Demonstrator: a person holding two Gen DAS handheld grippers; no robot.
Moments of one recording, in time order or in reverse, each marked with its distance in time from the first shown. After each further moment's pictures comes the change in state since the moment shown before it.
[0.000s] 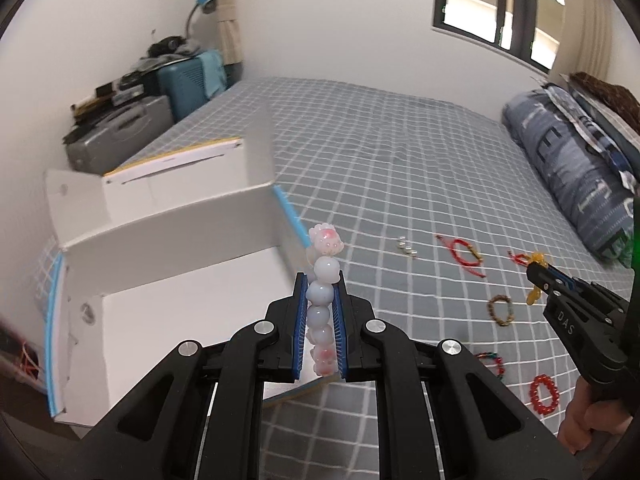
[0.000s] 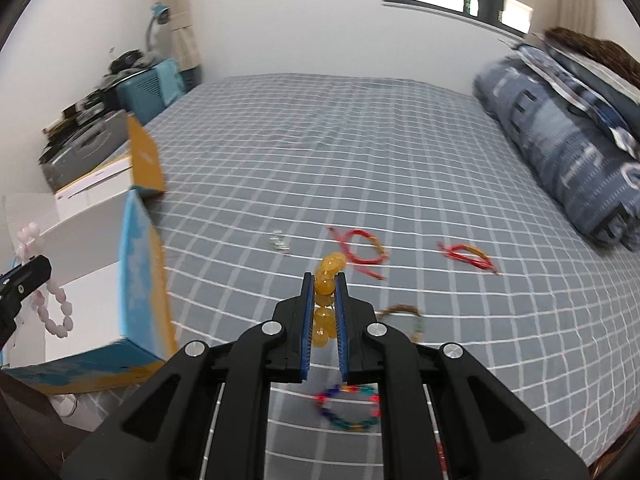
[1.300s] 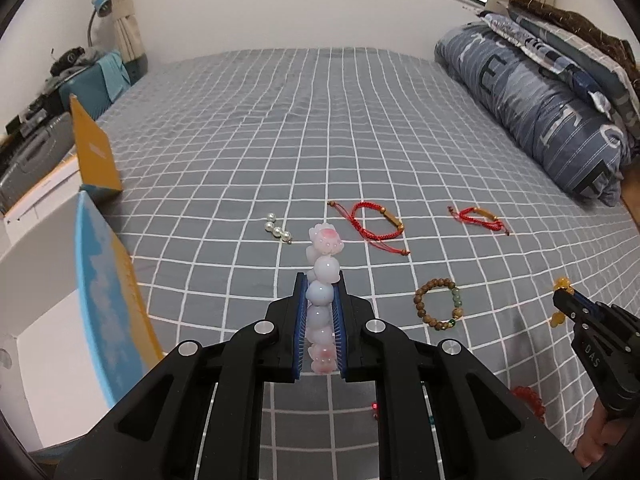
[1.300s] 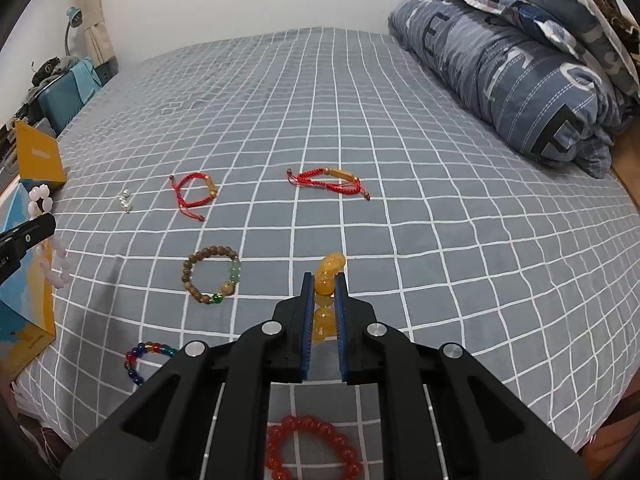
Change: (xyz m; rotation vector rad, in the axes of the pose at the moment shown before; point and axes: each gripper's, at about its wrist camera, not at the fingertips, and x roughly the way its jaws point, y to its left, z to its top) left arm 0.101 -0.167 -0.009 0.197 0.097 -0.159; right arm 0.035 -0.187 -0.070 0.170 0.112 -0.188
